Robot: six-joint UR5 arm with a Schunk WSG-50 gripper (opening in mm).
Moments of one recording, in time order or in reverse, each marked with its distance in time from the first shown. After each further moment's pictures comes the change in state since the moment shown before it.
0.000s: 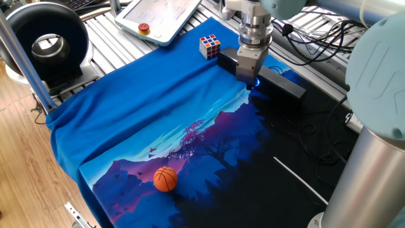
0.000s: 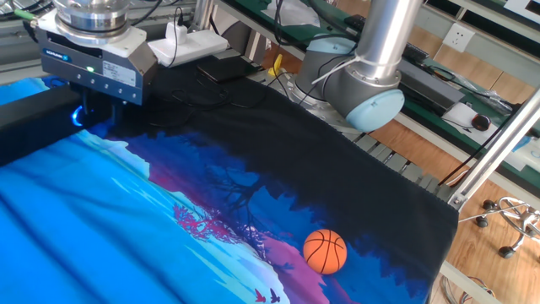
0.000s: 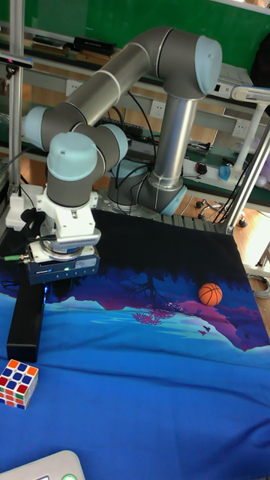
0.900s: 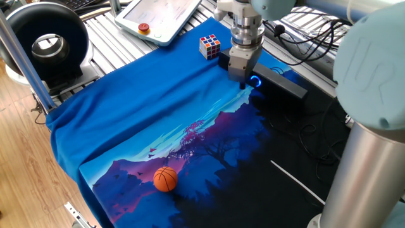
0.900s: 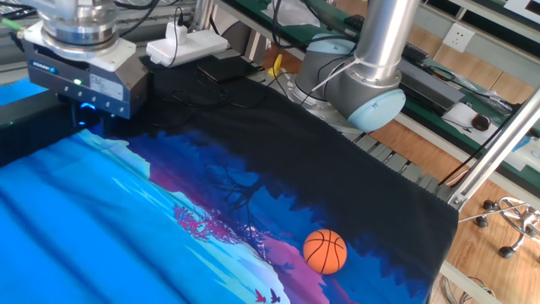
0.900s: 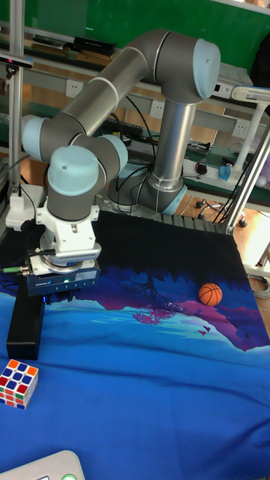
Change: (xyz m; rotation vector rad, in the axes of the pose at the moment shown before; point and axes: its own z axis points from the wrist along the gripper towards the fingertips) arm -0.024 -0.008 0.010 0.003 0.001 0.015
